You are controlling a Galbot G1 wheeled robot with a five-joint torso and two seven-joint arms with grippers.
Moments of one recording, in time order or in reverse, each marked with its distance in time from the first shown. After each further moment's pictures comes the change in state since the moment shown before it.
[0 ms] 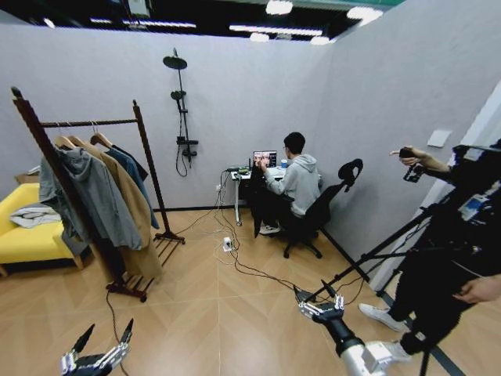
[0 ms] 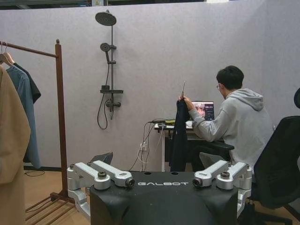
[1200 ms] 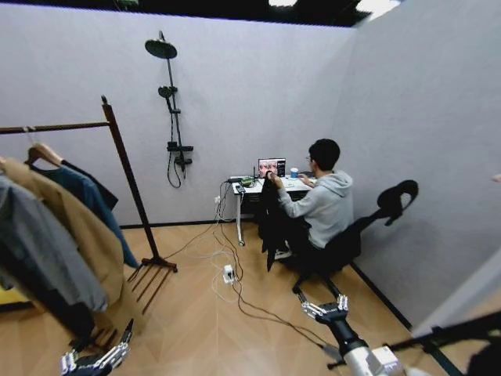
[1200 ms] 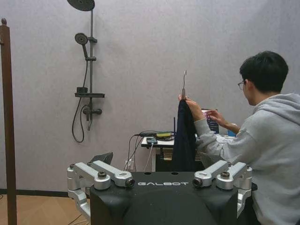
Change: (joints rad) left arm 0.000 0.000 0.000 0.000 0.000 0.000 0.000; right arm -0.006 0.010 0.038 -0.005 0.004 0.033 -0.007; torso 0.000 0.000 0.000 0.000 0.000
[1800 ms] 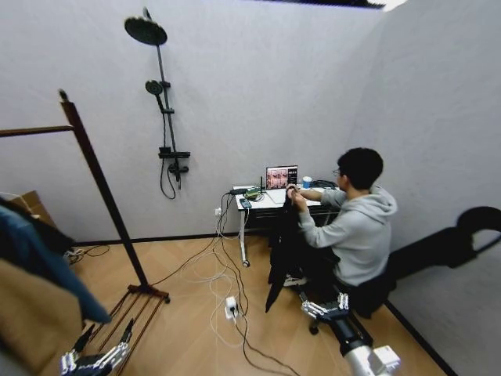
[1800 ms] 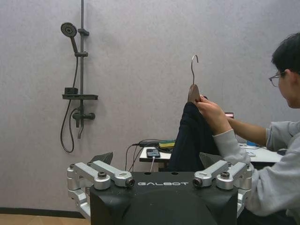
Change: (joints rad) left arm 0.000 0.000 0.000 0.000 0.000 0.000 0.000; right arm 0.004 0.000 -0.001 0.002 0.009 0.003 -0.014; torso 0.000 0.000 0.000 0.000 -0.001
